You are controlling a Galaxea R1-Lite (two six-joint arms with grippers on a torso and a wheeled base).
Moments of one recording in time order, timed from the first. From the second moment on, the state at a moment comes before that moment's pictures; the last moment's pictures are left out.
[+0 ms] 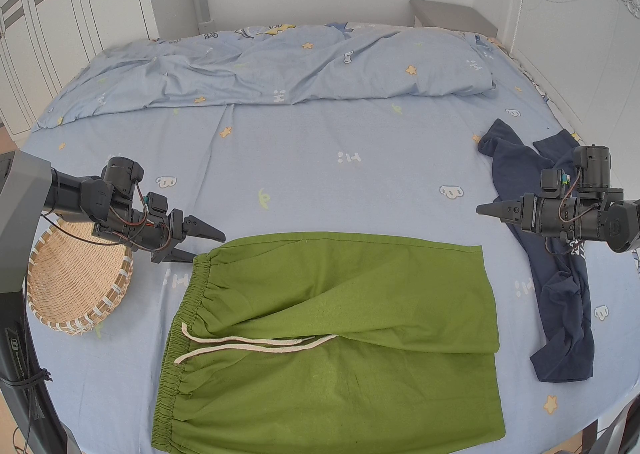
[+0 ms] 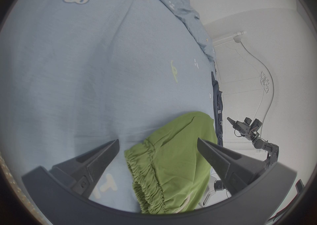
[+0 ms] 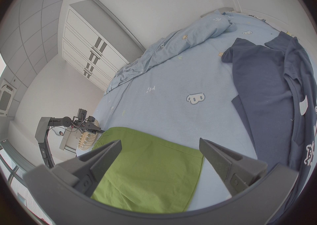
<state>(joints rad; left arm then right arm) 0.04 2.20 -1.52 0.29 -0.79 -0.18 0.01 1.83 -0.98 -0.32 0.62 0.18</state>
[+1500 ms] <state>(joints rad) 0.05 2.22 -1.54 0.29 -0.79 -0.19 0.03 2.12 -1.08 -0.35 0.62 0.14</state>
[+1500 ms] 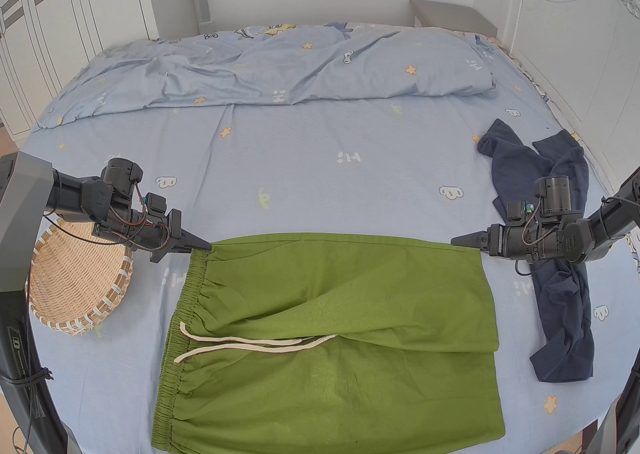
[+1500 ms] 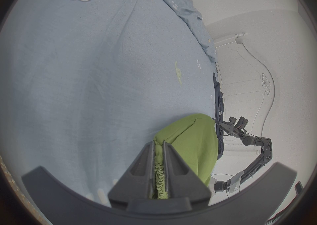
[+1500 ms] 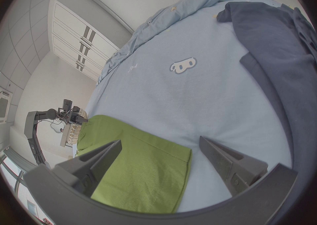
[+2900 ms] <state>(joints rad) 0.10 2.17 -1.55 0.28 -0.79 -0.18 0.08 2.08 -1.33 -0.32 0.59 0.23</state>
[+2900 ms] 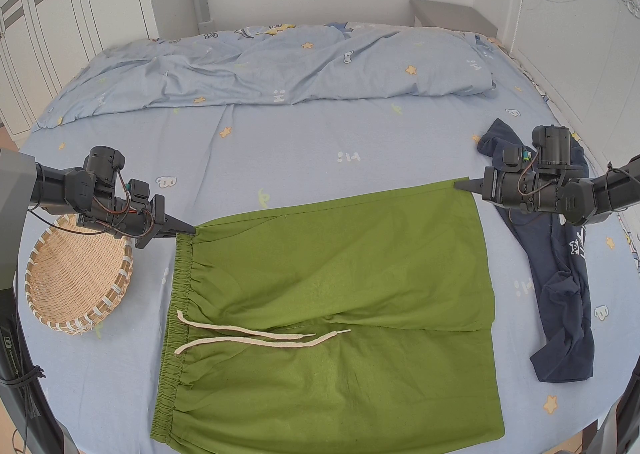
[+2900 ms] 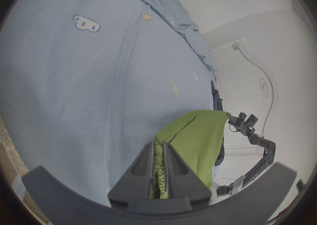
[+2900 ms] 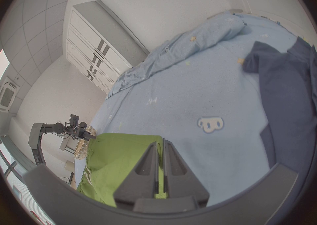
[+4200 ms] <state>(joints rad) 0.15 2.16 -1.56 0.21 -0.78 -0.19 0.12 2.27 -1.62 -0.29 0.52 0.22</state>
